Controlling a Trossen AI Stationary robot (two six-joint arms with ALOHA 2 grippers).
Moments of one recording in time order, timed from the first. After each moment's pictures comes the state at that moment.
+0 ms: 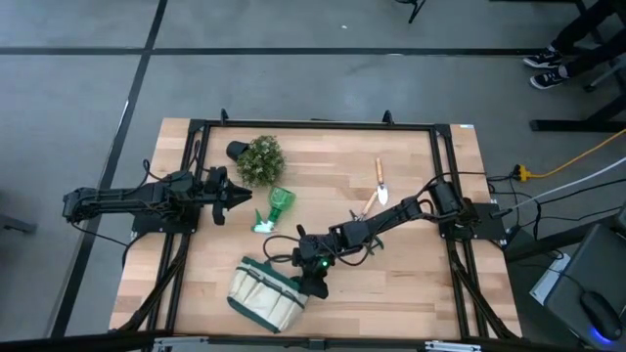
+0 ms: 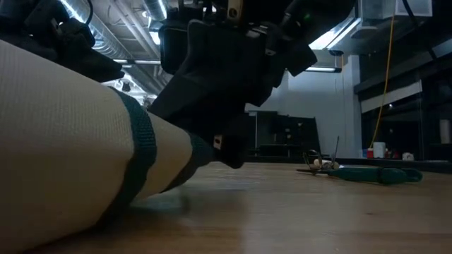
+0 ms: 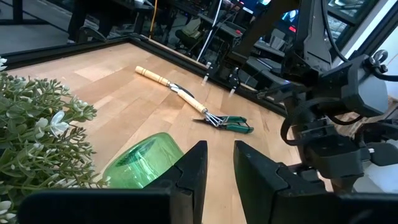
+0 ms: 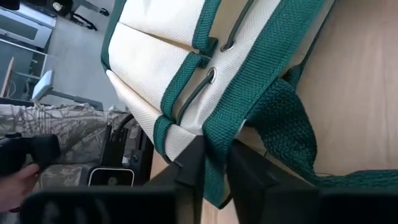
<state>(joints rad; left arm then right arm) 0.13 0.17 0.06 0.00 0.01 -0.43 0.30 2.18 1.37 0.10 -0.49 0.61</state>
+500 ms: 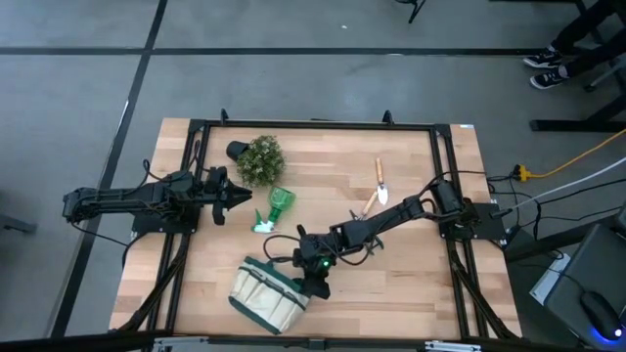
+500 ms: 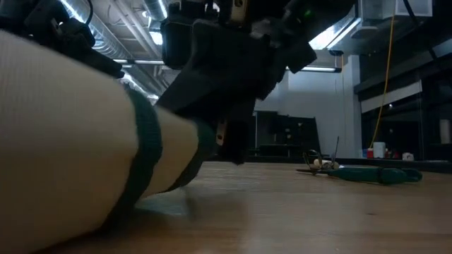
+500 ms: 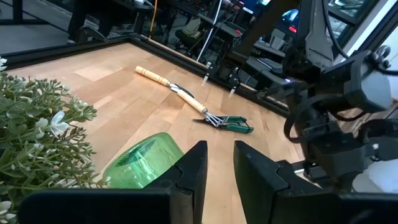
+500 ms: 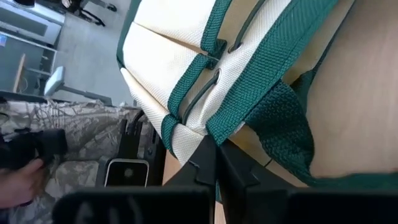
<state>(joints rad) 0.13 0.17 0.06 0.00 0.01 -0.43 0.30 2.16 1.37 0.07 -0.52 0.62</state>
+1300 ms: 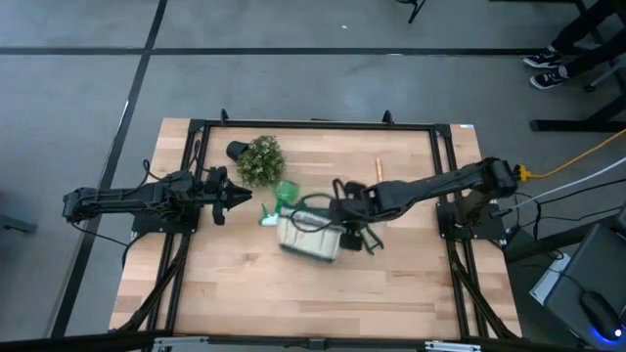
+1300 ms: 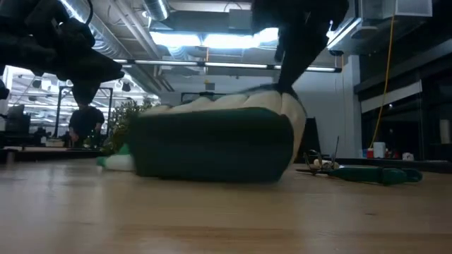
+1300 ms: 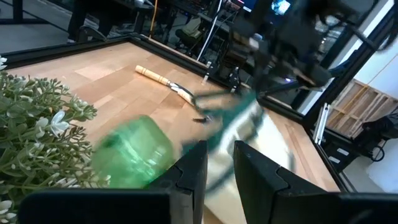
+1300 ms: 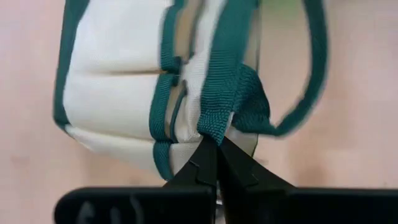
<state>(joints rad) 0.13 0.17 0.06 0.00 0.01 -0.43 0.20 1.70 1.37 -0.88 0.20 0.26</state>
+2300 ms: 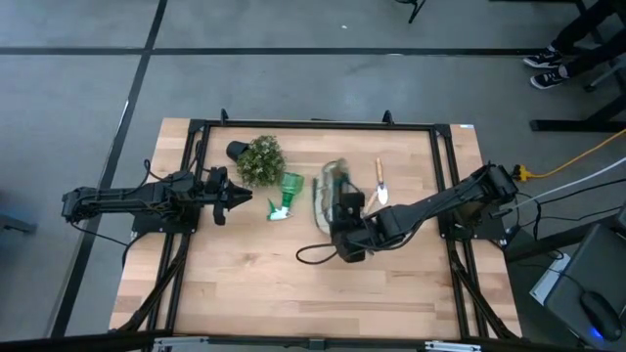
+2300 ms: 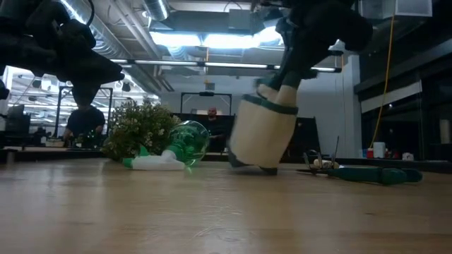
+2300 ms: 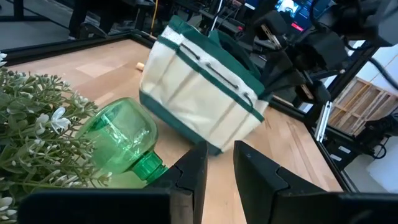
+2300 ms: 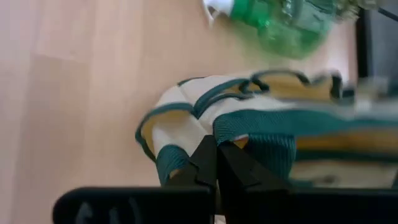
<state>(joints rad) 0.13 0.19 0.06 0.00 0.01 -0.43 0.37 1.75 1.34 -0.80 0.52 0.13</state>
